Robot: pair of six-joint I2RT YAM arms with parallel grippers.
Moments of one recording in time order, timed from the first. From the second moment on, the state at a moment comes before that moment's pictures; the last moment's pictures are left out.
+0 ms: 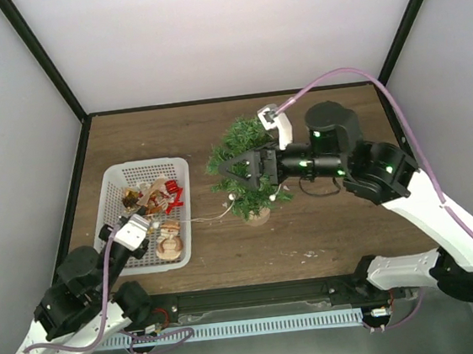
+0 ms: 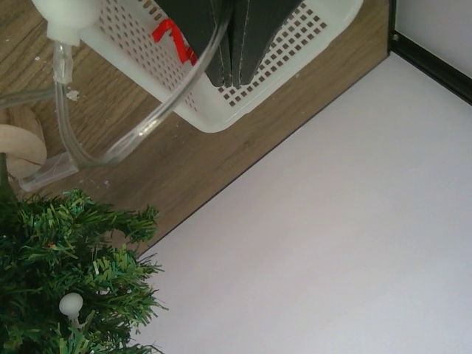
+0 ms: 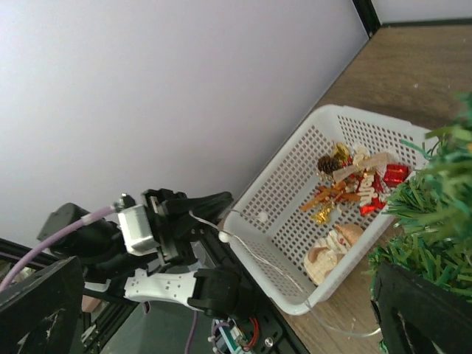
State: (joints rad) left arm -0.87 0.14 0.65 -0.64 -0.44 0.46; right arm 0.91 1.18 1.61 -0.75 -0.31 0.60
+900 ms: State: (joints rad) left arm -0.54 0.80 1.08 -0.64 -0.05 0.28; right arm 0.91 1.04 1.60 -0.70 -0.19 0.62
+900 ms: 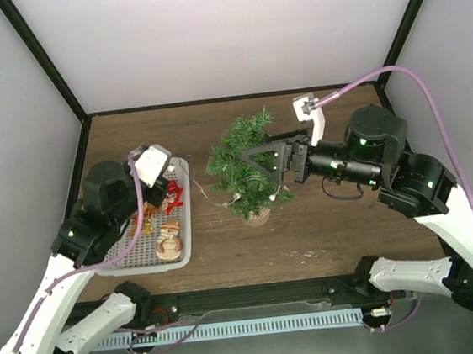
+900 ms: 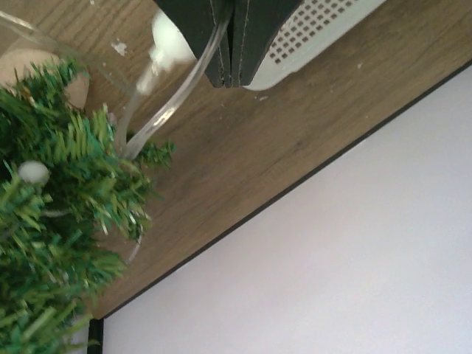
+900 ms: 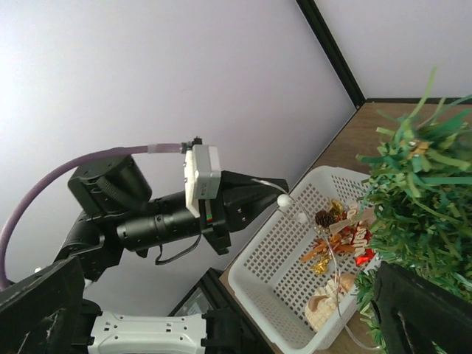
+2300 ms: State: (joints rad) left arm -0.44 1.62 2.06 -0.68 0.58 0.24; right arm 0.91 0.89 1.52 -0.72 0.22 0.58
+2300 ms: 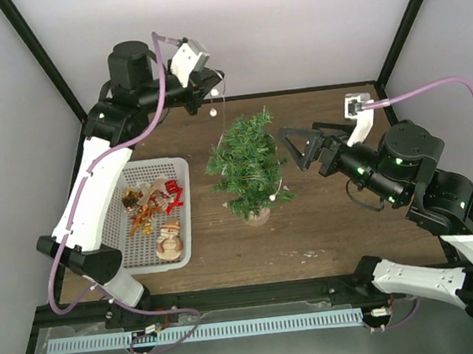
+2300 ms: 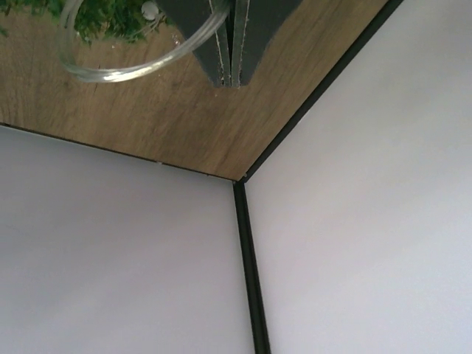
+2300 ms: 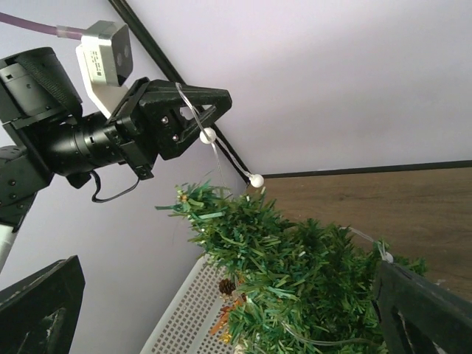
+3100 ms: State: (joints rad) left arm -0.53 1.77 2.20 -0.62 0.52 0.32; right arm 0.76 1.01 1.42 -0.64 0.38 0.62
